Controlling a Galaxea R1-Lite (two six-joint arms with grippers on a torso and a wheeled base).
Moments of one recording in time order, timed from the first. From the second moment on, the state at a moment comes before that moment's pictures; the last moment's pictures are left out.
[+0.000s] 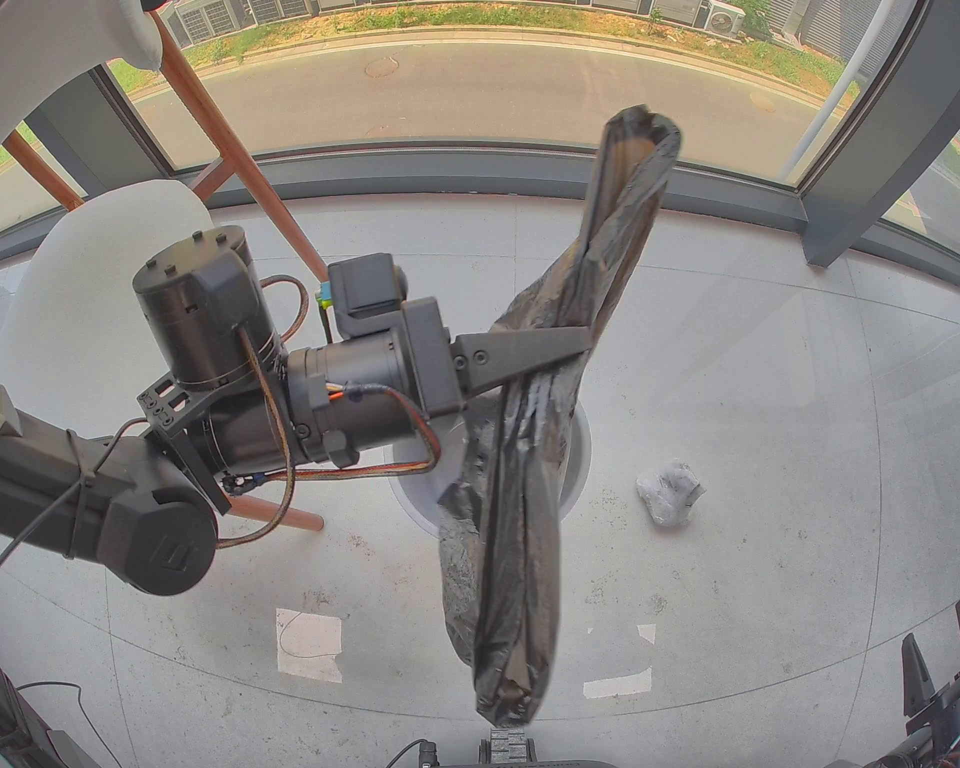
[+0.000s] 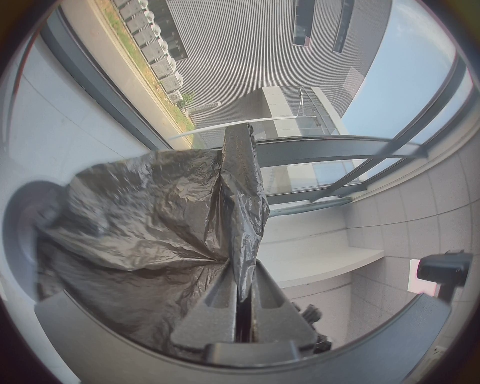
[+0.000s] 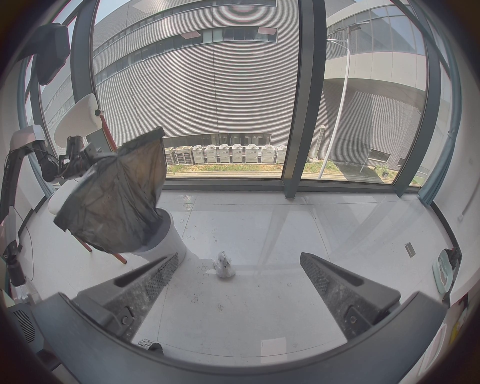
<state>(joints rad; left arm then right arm) -0.58 1.78 -0.93 -1.00 -0.72 -0.76 0.00 0.02 -0.02 0.00 -0.03 0.02</state>
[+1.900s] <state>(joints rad) -0.68 1.76 -1.11 -0.34 -0.24 -0.11 0.38 1.17 -0.78 -0.05 0.21 0.53</state>
